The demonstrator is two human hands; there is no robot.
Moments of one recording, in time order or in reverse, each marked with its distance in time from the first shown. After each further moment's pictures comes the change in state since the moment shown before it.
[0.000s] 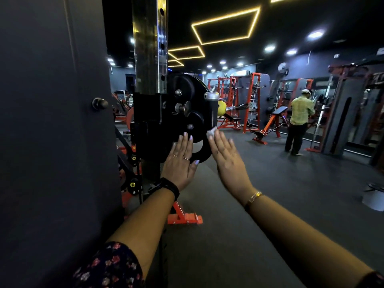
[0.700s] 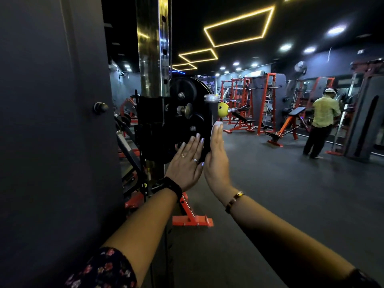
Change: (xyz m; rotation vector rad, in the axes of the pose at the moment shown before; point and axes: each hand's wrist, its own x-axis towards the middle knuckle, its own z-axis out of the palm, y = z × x) left_hand 0.007 0.015 -0.014 0.171 0.020 0.163; right_hand 0.028 -0.047 0.002 0.680 0.154 0.427
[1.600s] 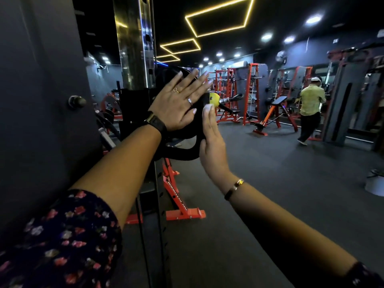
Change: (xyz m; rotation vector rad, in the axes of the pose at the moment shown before) left_hand 0.130 -0.051 -0.072 0.248 0.056 0.403; right_hand 0.018 -0.005 -0.008 -0.006 0.002 -0.014
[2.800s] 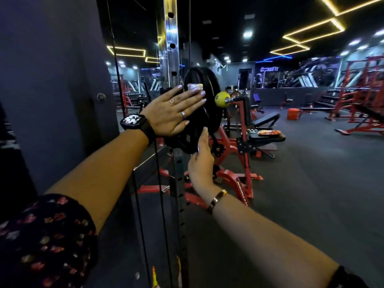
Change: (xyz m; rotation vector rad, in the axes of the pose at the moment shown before) left_hand 0.012 0.060 -0.067 0.573 -0.556 0.063; right_hand -0.025 0.036 -0.031 0.676 -0.424 0.266
